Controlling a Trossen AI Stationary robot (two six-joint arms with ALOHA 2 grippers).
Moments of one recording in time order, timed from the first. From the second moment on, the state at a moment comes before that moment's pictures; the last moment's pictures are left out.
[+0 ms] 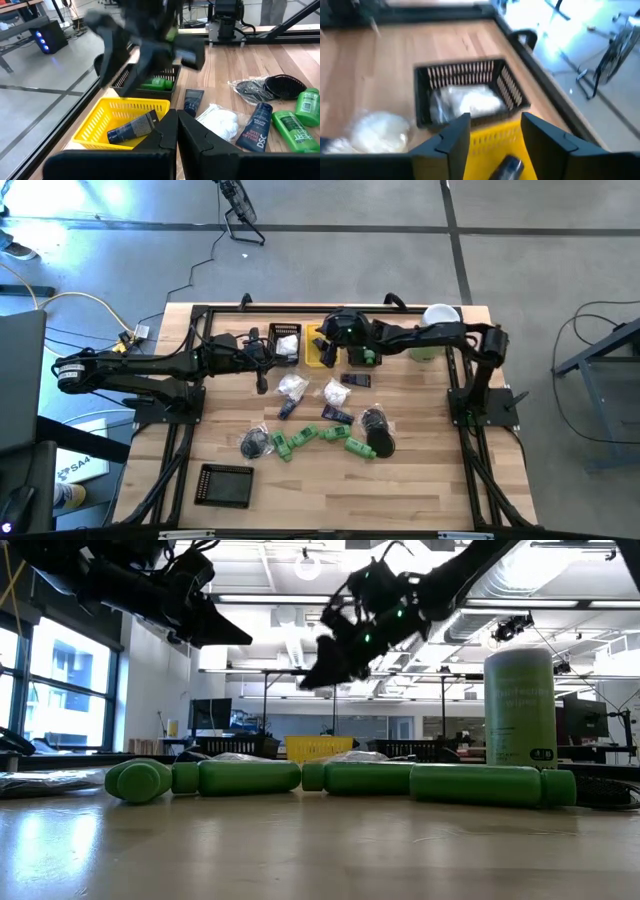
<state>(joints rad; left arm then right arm) 0.26 0.96 0.46 0.29 -0.01 0.12 -0.35 1.81 1.14 0.22 0.02 -0.11</state>
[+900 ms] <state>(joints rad) 0.26 0.96 0.46 0.29 -0.01 0.13 -0.35 1.72 1.14 0.18 0.02 -0.14</state>
